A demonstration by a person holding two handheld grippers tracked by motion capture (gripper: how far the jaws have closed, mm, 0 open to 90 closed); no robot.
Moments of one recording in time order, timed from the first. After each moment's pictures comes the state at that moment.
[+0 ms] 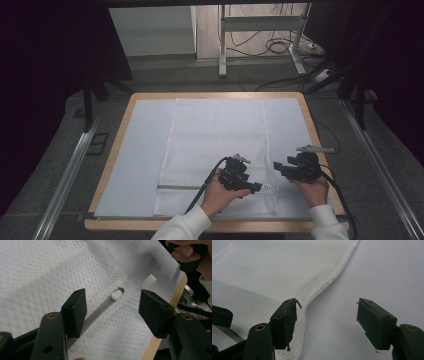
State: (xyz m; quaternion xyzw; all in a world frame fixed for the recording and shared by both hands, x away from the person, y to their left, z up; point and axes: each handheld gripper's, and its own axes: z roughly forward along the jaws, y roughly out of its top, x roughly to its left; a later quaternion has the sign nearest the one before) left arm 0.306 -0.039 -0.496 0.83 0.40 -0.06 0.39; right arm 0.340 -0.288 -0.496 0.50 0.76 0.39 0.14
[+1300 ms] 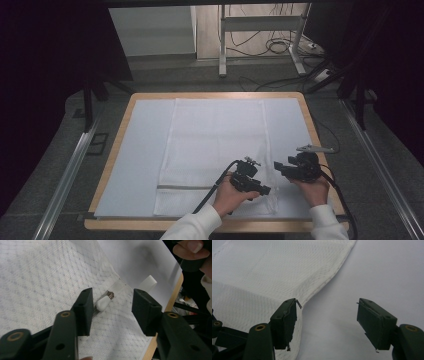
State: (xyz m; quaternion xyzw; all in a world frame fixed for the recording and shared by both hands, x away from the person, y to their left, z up) left arm 0.314 -0.069 -0.515 0.83 0.40 -0.11 0.37; right arm 0.341 -0.288 -0.497 0.50 0.76 0.39 0.14
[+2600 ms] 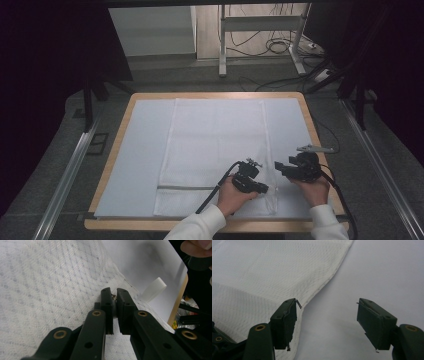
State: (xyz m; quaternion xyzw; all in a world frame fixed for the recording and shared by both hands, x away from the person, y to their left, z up) left arm 0.317 -0.075 -0.526 0.83 0.40 -0.11 0.38; right arm 0.342 -0.289 -0.497 0.50 0.76 0.38 0.15
